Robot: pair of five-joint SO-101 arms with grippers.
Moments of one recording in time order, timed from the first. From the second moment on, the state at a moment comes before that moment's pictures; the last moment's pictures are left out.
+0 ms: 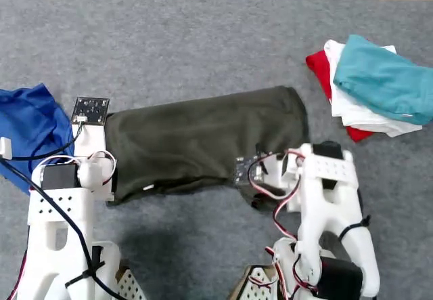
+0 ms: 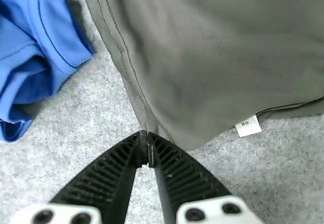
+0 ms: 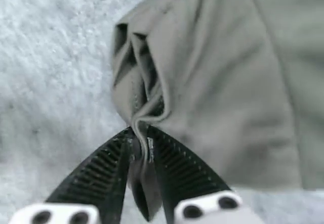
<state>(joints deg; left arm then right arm) -8.6 -51.7 57.3 72.8 -17.5 7.6 -24.4 57.0 66.6 90.2</state>
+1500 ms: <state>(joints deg) -8.6 -51.7 57.3 72.8 -17.5 -7.8 17.5 -4.9 74.9 81.5</state>
